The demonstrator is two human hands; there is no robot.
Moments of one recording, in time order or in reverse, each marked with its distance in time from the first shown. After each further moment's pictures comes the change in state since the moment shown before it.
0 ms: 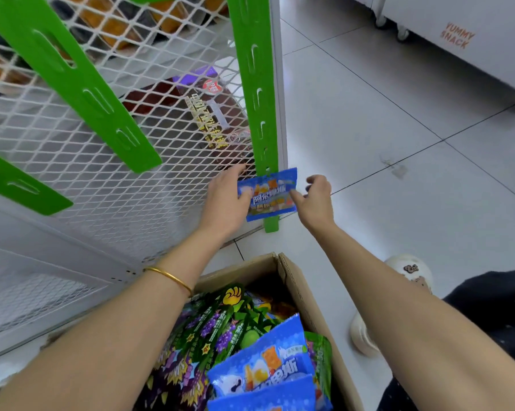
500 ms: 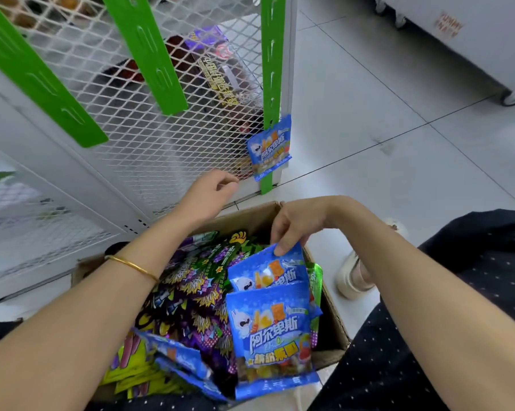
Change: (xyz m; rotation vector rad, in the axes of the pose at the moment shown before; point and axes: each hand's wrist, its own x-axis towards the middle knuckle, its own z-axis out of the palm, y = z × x) left_hand -0.100 -0.015 -0.052 -0.126 -0.223 -0.093; right_hand -0.135 -0.057 -0.058 -0.438 -1.304 -0.037
